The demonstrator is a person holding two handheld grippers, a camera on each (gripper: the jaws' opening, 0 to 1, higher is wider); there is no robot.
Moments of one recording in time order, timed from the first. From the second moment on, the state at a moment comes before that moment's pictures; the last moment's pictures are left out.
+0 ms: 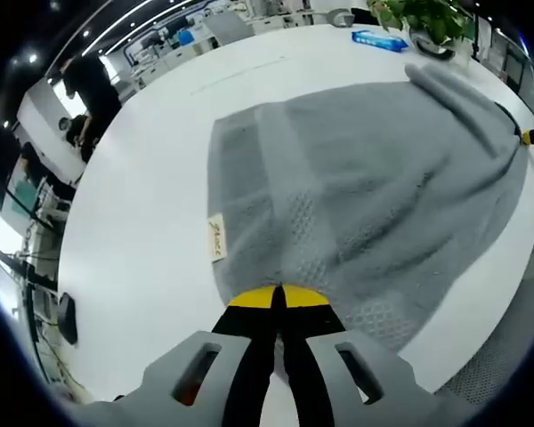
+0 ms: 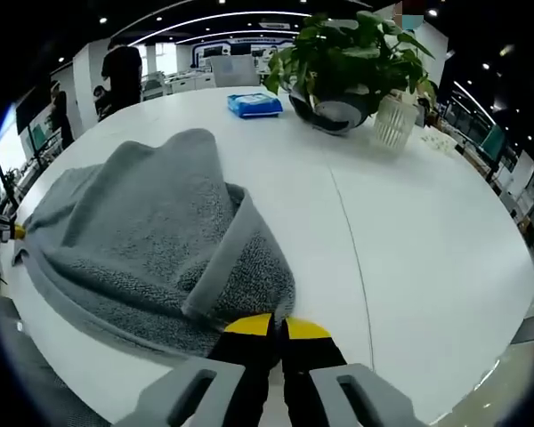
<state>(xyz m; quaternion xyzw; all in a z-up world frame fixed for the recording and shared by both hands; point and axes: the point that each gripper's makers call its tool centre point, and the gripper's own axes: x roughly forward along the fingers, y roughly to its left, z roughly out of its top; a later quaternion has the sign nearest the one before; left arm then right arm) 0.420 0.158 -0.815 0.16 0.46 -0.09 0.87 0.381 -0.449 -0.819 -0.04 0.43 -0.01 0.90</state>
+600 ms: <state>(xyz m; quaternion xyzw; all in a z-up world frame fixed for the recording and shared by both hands) 0.405 0.161 -0.814 0.16 0.42 -0.09 0.89 0.360 -0.447 -0.817 0.01 0.41 -0.02 0.91</state>
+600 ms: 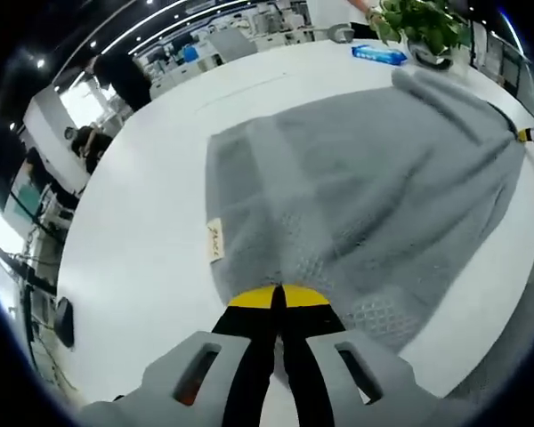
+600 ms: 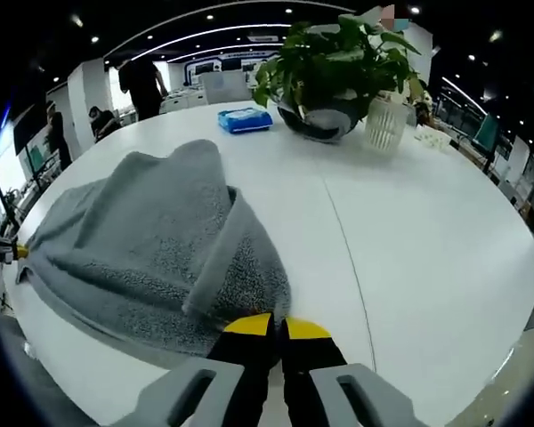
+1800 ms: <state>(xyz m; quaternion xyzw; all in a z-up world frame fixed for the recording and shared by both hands) 0.367 0.048 -0.816 0.14 0.45 -0.24 0.85 0.369 -0.321 -0.818 -0.14 0.42 0.21 0.87</state>
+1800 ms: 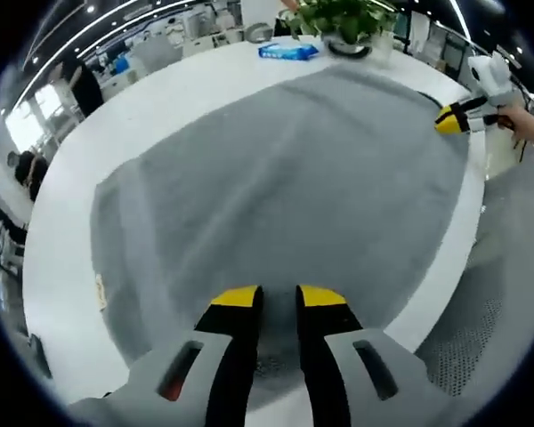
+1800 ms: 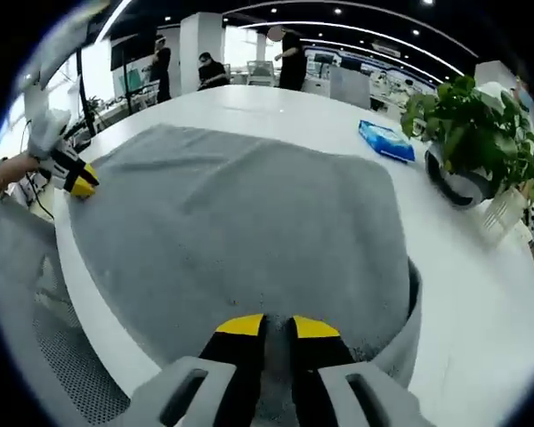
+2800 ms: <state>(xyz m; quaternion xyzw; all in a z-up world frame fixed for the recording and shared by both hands) 0.355 0.091 -0.814 0.18 0.48 -0.20 0.84 0.453 -0.409 -0.787 0.02 0.40 0.10 0.91</state>
